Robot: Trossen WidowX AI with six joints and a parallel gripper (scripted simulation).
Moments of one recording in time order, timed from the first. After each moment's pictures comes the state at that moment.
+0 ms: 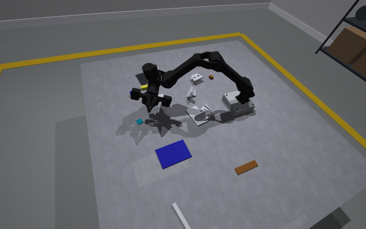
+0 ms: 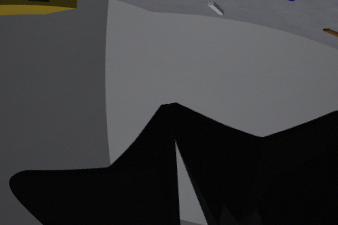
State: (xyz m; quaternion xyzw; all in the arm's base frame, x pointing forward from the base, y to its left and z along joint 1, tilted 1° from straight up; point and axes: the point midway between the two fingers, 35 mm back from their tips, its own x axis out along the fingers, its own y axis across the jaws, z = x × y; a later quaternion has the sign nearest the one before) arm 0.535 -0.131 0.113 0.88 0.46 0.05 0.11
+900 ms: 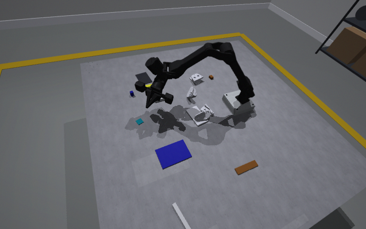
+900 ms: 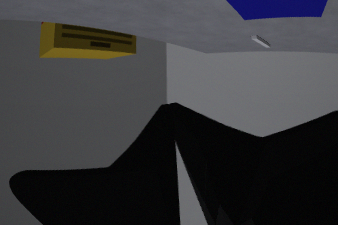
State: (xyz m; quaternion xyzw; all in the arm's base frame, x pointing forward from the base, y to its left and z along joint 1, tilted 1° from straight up) arm 0.525 -0.155 0.113 0.94 0.31 -0.10 0.12
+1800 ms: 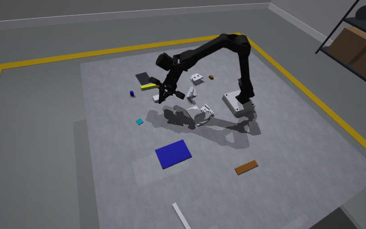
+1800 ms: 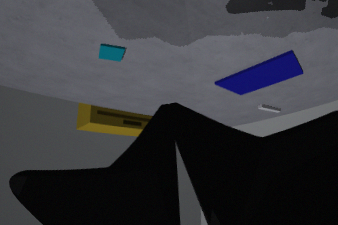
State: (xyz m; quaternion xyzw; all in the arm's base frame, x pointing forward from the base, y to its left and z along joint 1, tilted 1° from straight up) arm 0.452 -0.167 0.090 0.91 0.22 -0.32 0.16
